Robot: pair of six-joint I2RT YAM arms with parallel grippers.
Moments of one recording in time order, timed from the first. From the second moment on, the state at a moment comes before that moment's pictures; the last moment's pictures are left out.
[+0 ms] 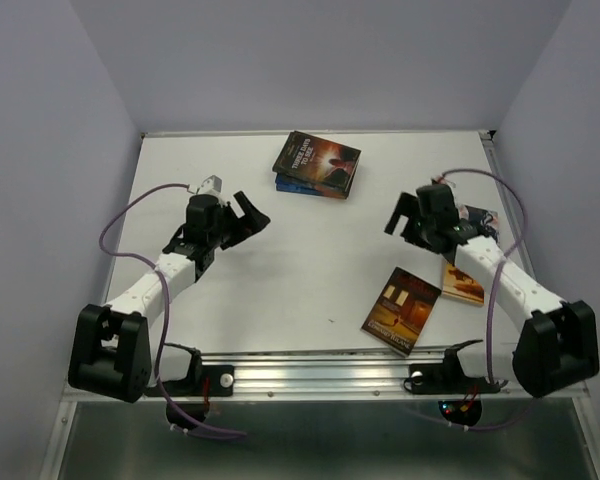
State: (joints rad) left arm -0.24 1.23 0.69 0.03 0.17 -0.72; right arm 0.37 1.35 1.01 -0.41 0.15 0.56
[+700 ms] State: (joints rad) left arm -0.36 1.30 0.69 0.05 0.24 -0.67; right arm 0.25 0.98 0.49 -0.73 0.07 1.04
